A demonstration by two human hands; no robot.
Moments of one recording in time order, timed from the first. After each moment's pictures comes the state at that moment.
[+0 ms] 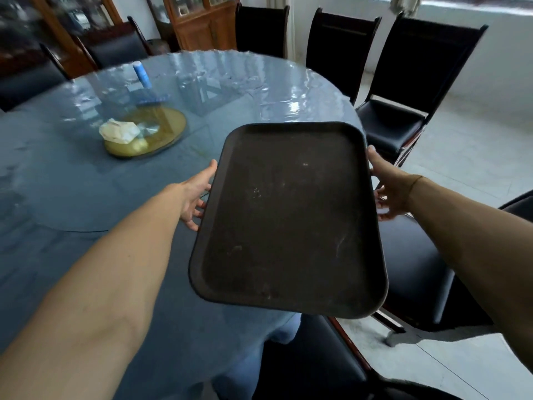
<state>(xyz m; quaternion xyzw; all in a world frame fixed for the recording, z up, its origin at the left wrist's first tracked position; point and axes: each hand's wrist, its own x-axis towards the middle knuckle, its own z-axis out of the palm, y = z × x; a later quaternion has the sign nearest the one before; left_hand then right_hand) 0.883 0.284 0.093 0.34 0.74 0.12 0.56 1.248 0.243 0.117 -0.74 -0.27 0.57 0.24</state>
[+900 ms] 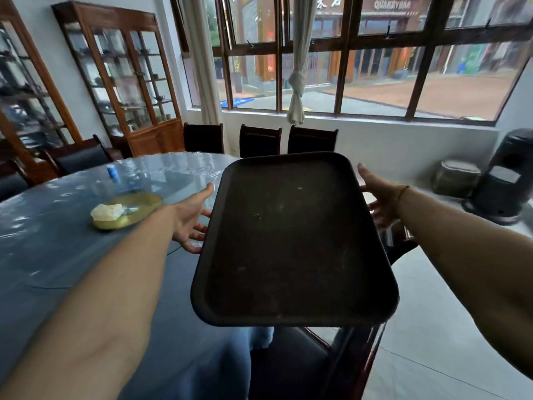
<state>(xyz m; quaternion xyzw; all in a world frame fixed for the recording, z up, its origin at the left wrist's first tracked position) 0.873 0.036 0.295 0.50 0.59 0.12 0.62 1.242 -0.098 0.321 -0.77 -0.27 0.46 0.36</state>
